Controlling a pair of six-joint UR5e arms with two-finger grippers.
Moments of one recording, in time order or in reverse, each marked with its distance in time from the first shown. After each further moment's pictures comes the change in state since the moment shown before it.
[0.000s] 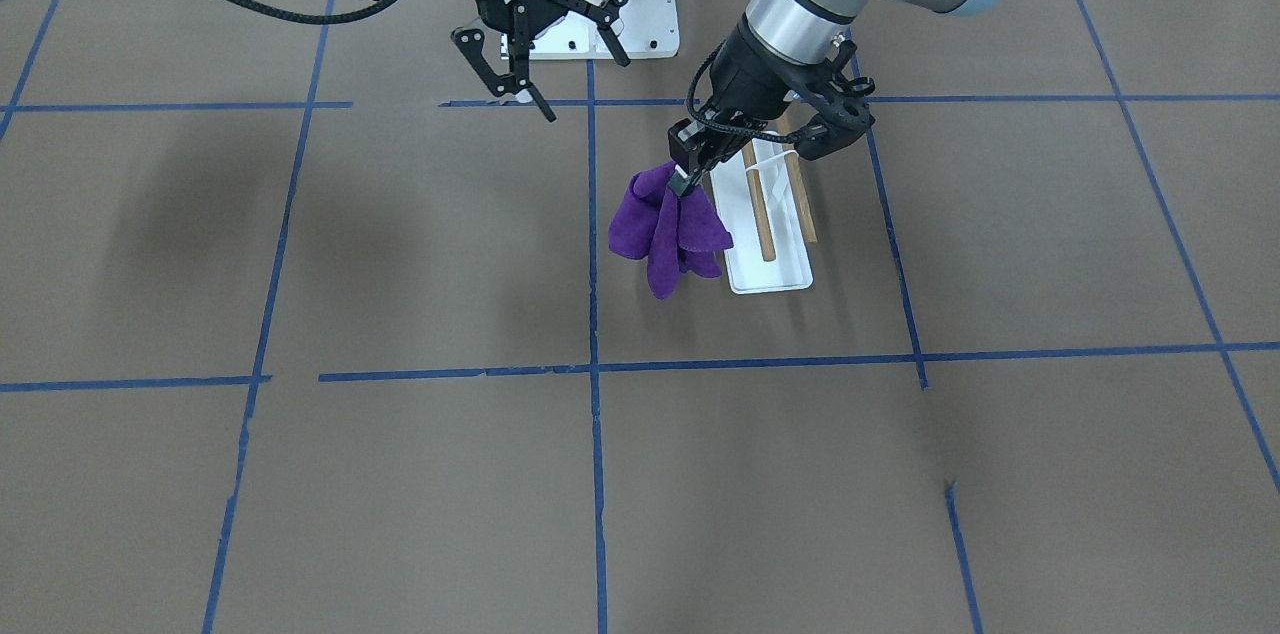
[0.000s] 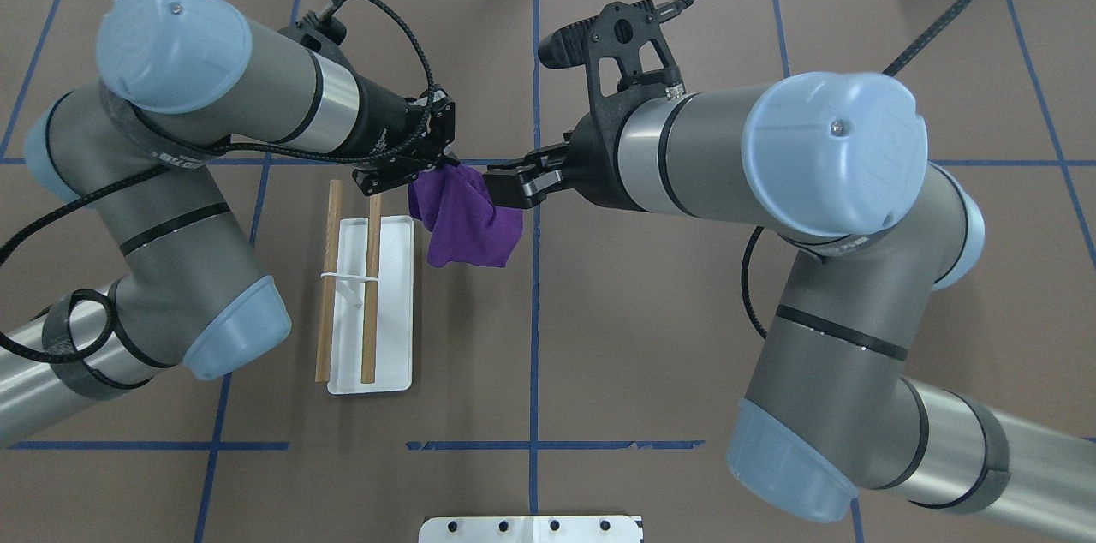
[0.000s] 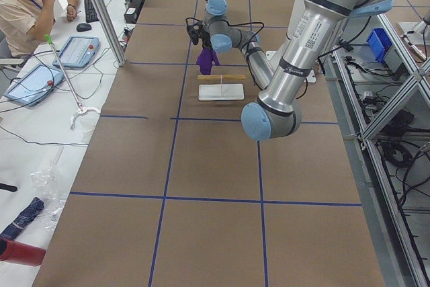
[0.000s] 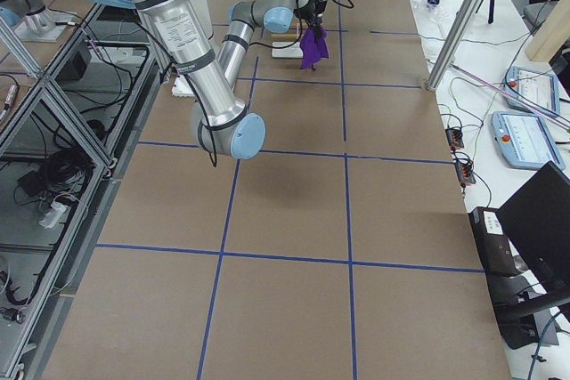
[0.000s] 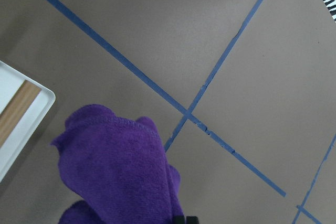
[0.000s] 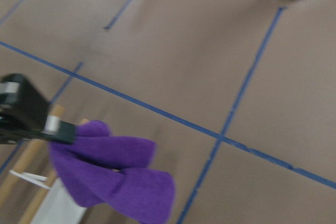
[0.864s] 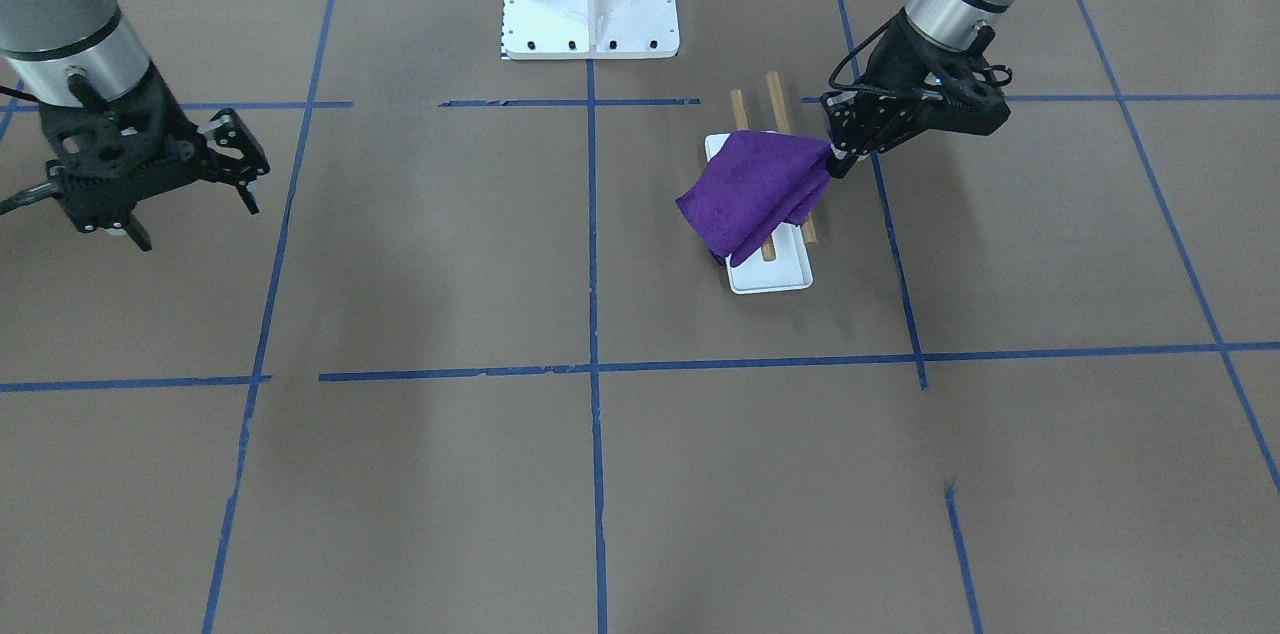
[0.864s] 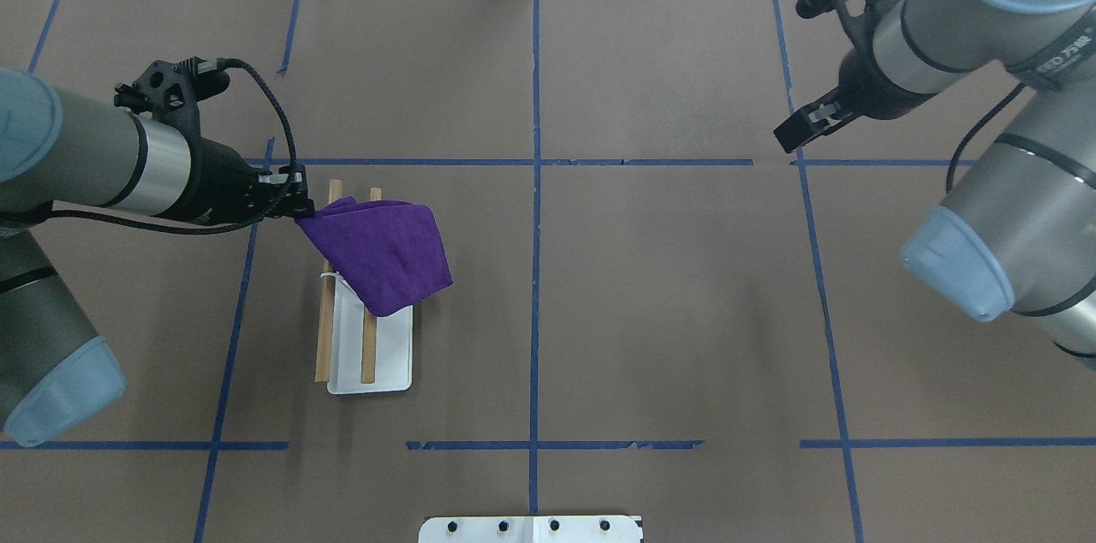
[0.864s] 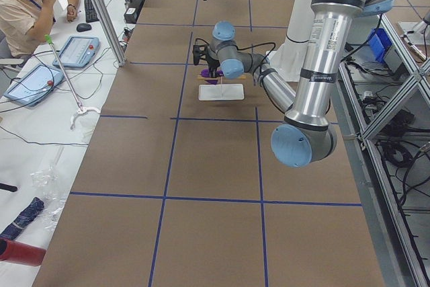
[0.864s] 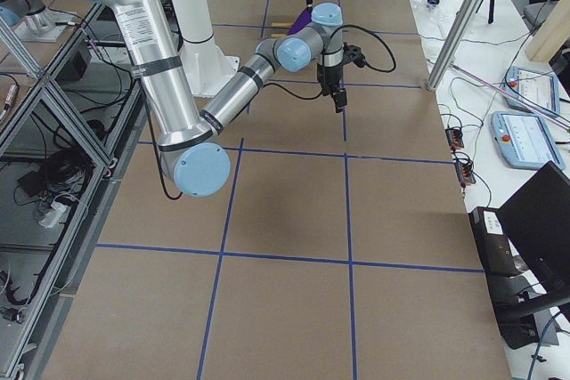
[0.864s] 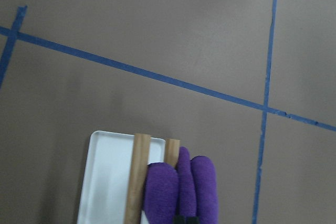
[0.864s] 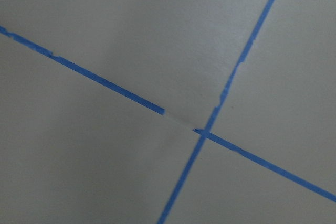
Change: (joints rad) left arm -0.027 0.313 -0.091 -0.078 -0.008 0.480; right arm 0.328 -0.307 -0.026 -0.209 0.203 -0.499
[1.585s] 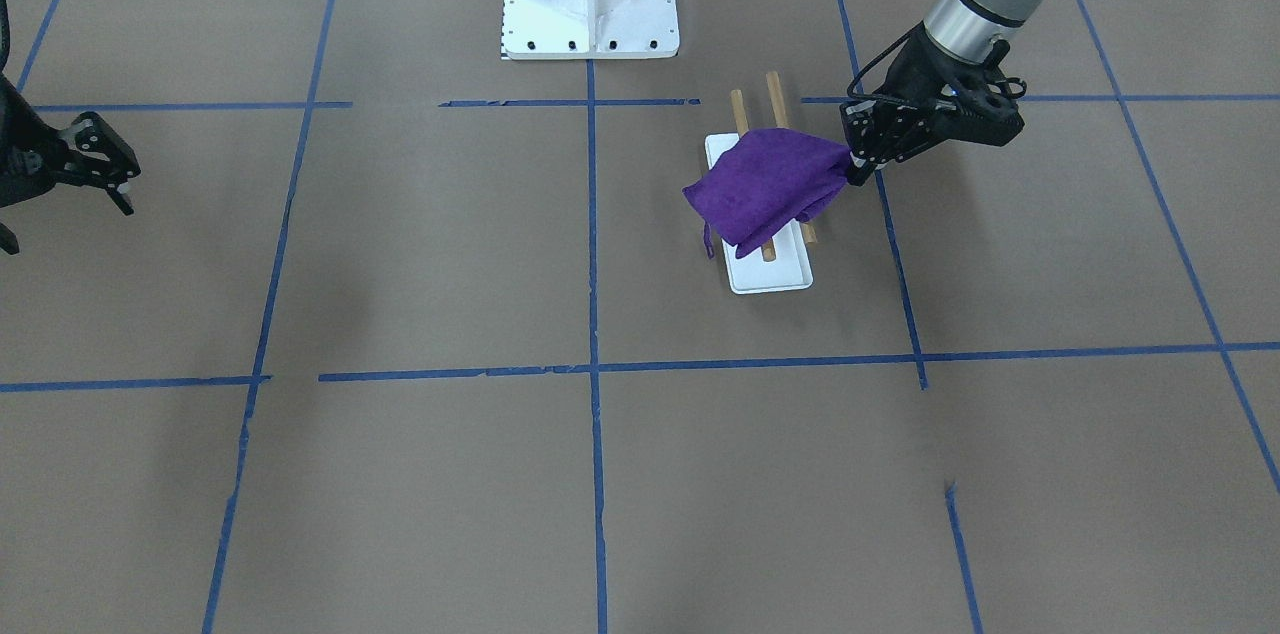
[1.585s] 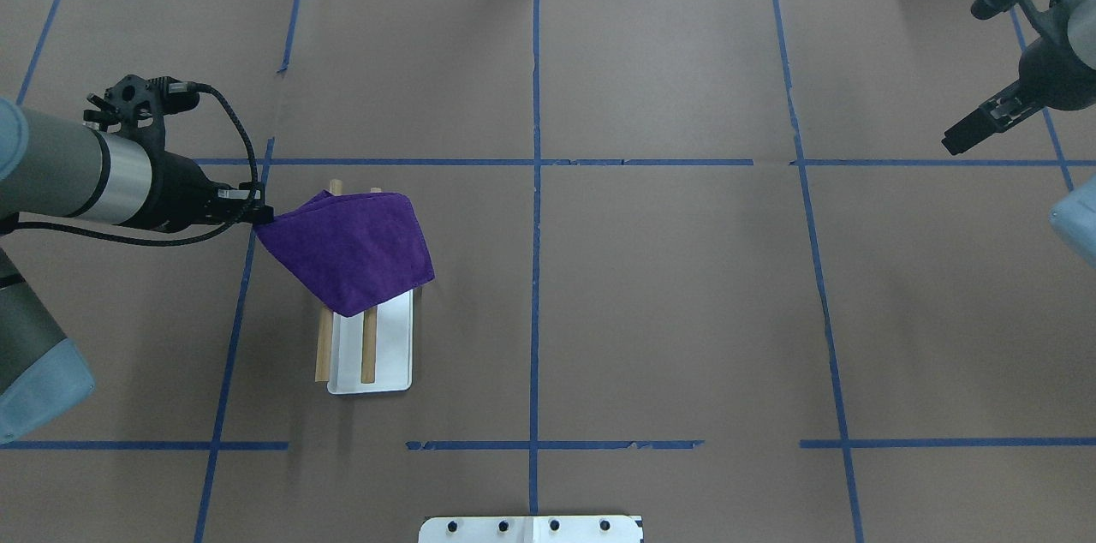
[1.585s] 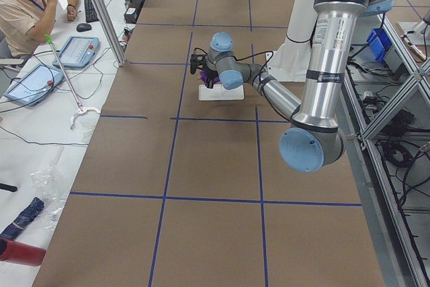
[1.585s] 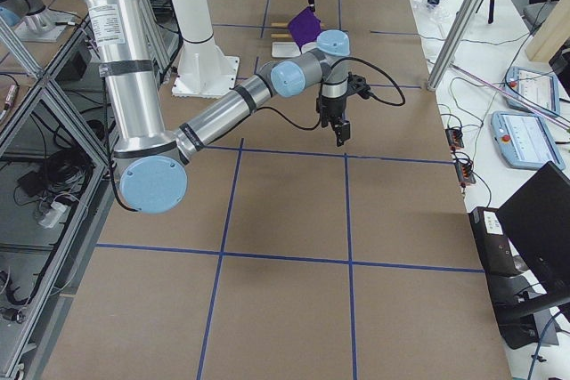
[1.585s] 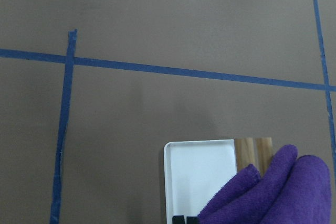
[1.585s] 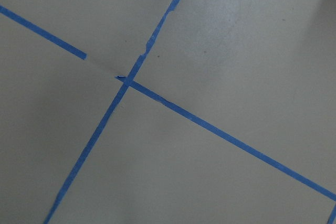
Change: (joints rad) left arm -0.033 0.032 0.047 -0.043 0.001 0.099; right arm 0.138 -0.137 -0.004 0.002 0.059 -0.208
